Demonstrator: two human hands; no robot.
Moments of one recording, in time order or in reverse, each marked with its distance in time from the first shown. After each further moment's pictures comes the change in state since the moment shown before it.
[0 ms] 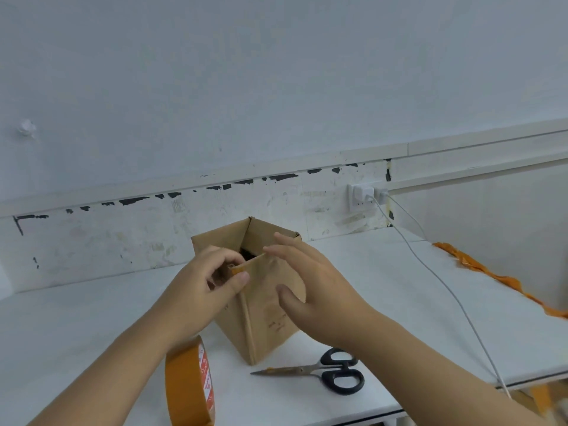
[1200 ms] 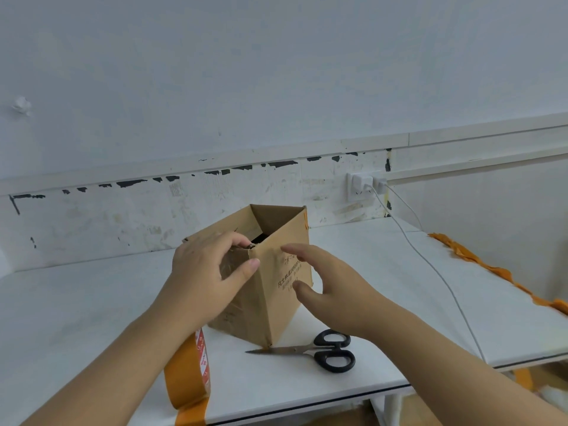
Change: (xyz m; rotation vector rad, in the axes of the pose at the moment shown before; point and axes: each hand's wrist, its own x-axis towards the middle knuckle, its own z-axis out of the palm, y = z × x) left_hand -0.009 0.043 0.004 0.239 0.074 -0.063; right_hand -0.020 0.016 -0.013 0.025 -0.148 0.166
